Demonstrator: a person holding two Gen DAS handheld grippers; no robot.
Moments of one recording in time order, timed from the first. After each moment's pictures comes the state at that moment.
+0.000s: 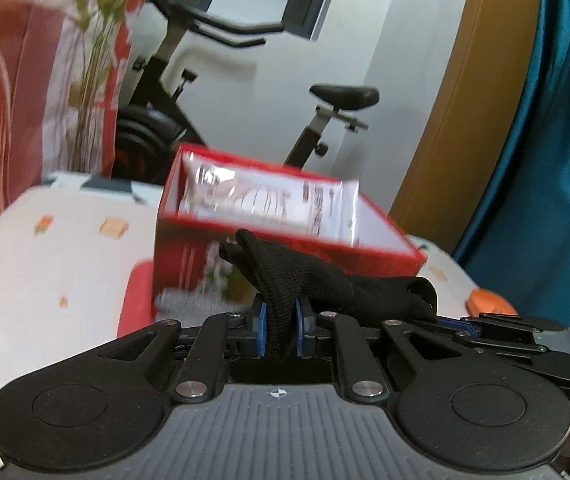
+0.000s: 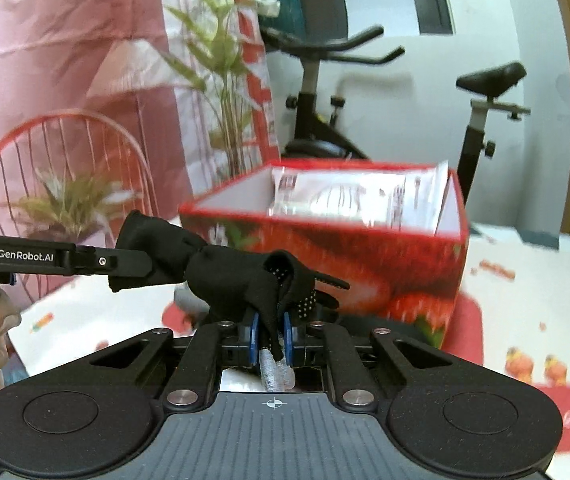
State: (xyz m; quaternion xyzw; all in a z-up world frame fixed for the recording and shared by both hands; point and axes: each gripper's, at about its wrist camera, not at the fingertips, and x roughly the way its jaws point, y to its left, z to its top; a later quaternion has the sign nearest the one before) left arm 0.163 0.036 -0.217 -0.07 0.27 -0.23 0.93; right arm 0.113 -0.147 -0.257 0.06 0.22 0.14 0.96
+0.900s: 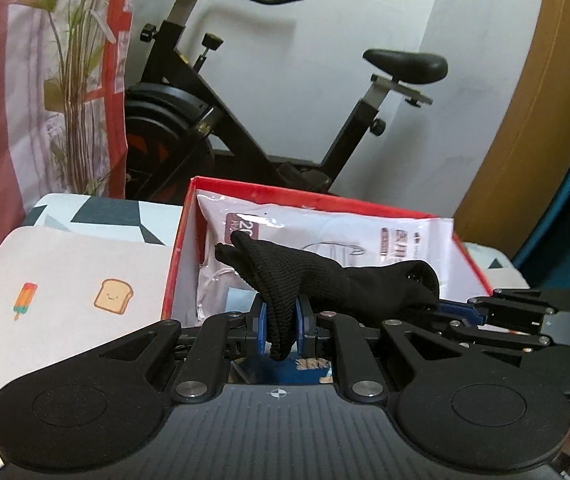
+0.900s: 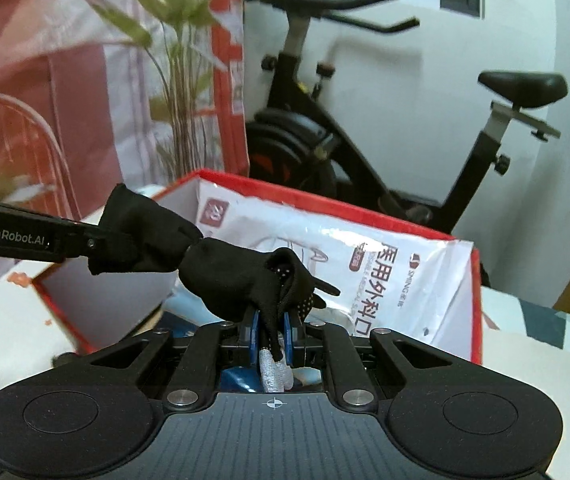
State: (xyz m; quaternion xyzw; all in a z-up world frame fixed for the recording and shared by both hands) left arm 0.346 -0.006 -0.185 -0.04 0.34 -0.18 0.92; right arm 0.323 -0.155 -0.231 -0.01 0.31 0.11 0.94
